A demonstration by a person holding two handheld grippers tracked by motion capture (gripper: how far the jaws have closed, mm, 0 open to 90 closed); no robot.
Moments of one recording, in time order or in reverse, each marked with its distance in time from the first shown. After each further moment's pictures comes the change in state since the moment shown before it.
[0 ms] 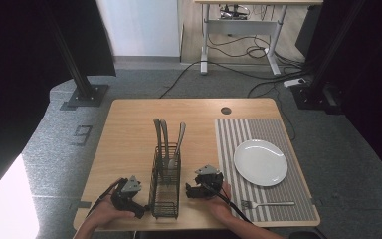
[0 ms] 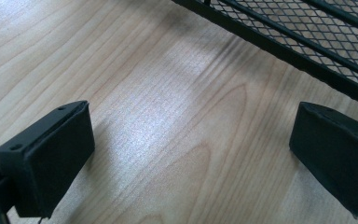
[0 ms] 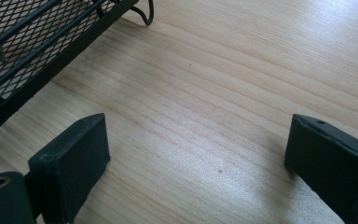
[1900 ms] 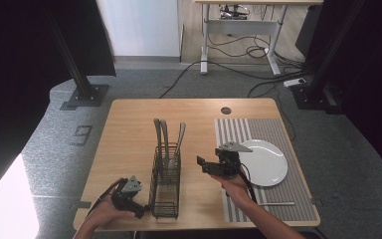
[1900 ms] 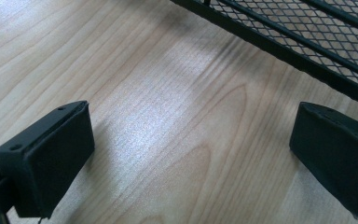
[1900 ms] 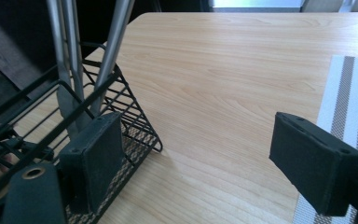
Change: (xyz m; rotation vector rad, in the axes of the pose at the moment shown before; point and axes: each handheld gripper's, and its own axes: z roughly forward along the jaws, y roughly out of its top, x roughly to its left) left arm 0.000 0.000 0.000 0.000 -0.002 0.002; right arm -0.054 0.063 -0.076 -0.261 0.174 0.188
